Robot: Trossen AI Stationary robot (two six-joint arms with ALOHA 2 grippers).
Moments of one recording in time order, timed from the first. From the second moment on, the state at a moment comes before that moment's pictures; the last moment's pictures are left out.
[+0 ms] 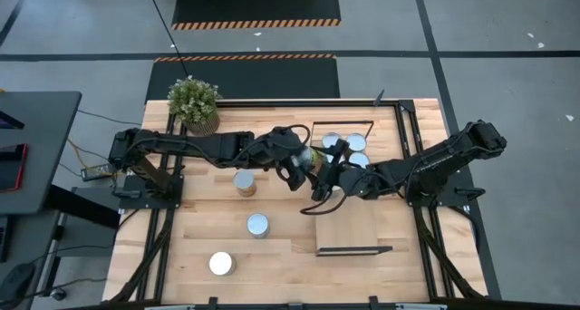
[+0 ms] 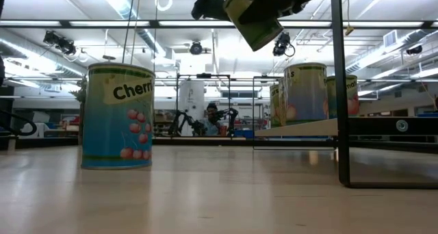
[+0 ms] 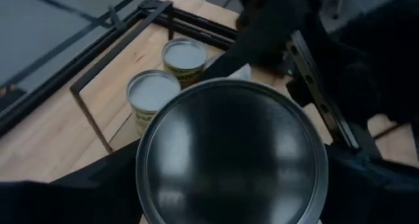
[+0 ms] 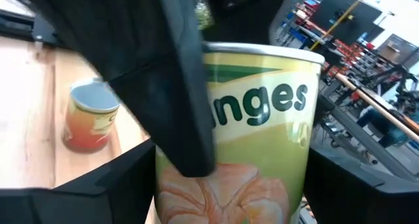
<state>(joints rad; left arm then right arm) -0.05 1.65 1.50 -0.41 -0.29 -0.36 0.27 1.42 0.93 0.12 0.86 -0.19</state>
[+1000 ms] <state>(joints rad) -0.02 1.59 1.50 -0.32 -0.25 -0.17 0.31 1.39 0.93 -0.03 0.92 -0.16</state>
